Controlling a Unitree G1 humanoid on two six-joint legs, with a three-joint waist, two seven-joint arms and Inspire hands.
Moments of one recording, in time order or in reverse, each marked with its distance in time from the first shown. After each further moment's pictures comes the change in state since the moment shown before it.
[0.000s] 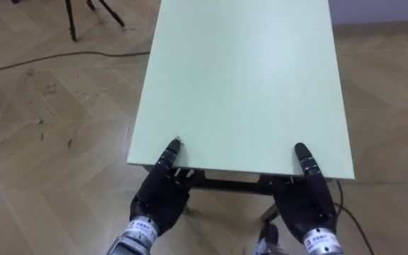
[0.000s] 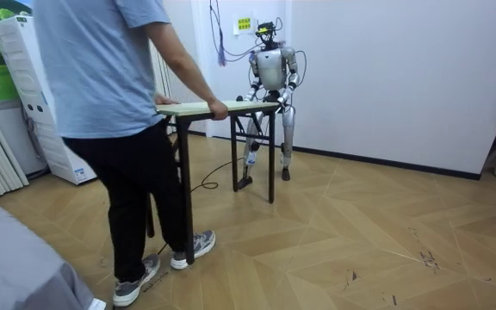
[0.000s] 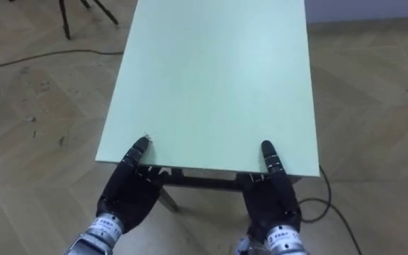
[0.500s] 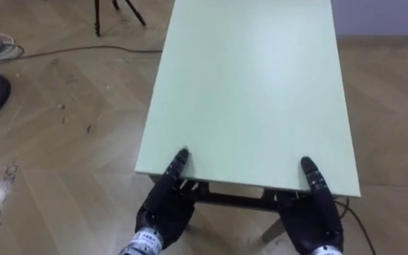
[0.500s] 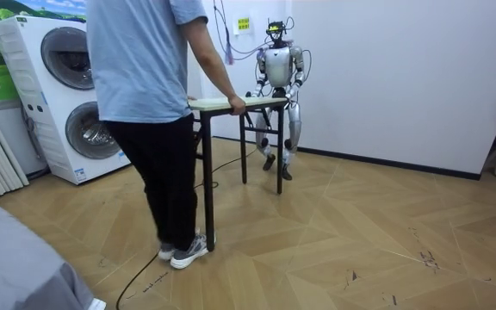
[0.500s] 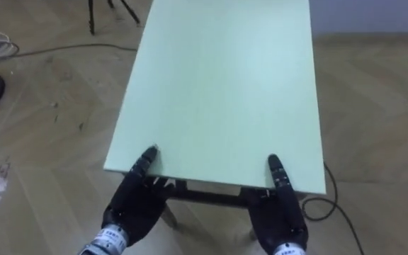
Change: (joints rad) left arm 0.028 0.005 -0.009 -0.063 0.038 -0.006 0.038; right arm 0.034 -0.033 0.095 -0.029 0.087 -0.067 -0.011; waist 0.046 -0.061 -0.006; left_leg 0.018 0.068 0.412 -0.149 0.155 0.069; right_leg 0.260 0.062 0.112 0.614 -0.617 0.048
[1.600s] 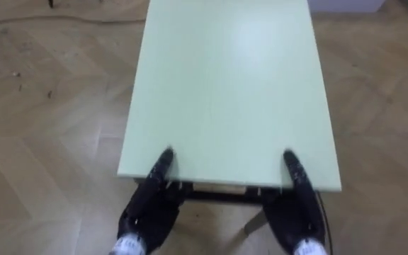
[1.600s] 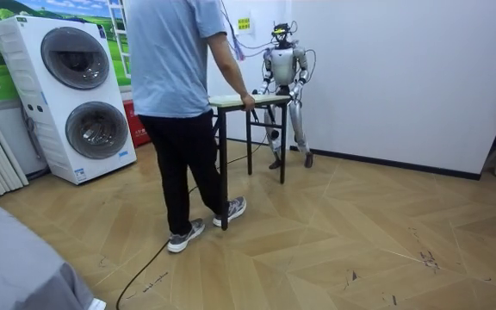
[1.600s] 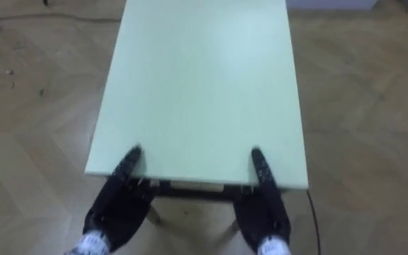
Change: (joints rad) left arm 0.070 0.014 0.013 -0.069 -0.010 0.042 -0.044; right arm -0.057 -0.037 0.049 0.014 -0.015 -0.074 -0.011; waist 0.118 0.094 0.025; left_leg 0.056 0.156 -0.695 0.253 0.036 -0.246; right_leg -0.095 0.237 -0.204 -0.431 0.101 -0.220
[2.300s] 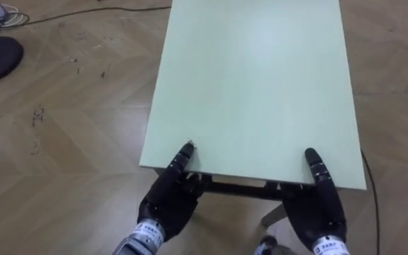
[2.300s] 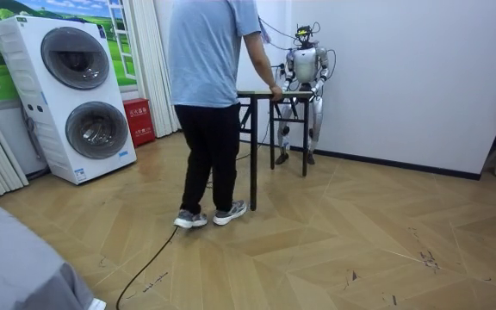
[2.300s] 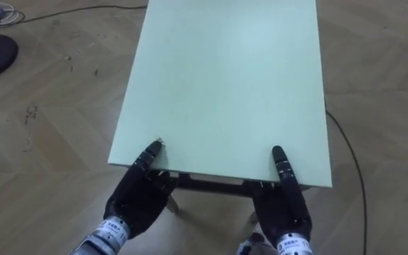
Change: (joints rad) left arm -0.108 0.000 -0.052 0.089 0.019 0.010 0.044; right arm 0.047 0.060 -0.146 0.027 -0.054 0.095 0.014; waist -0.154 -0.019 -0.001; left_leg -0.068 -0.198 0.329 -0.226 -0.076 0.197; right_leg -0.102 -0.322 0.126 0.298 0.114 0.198
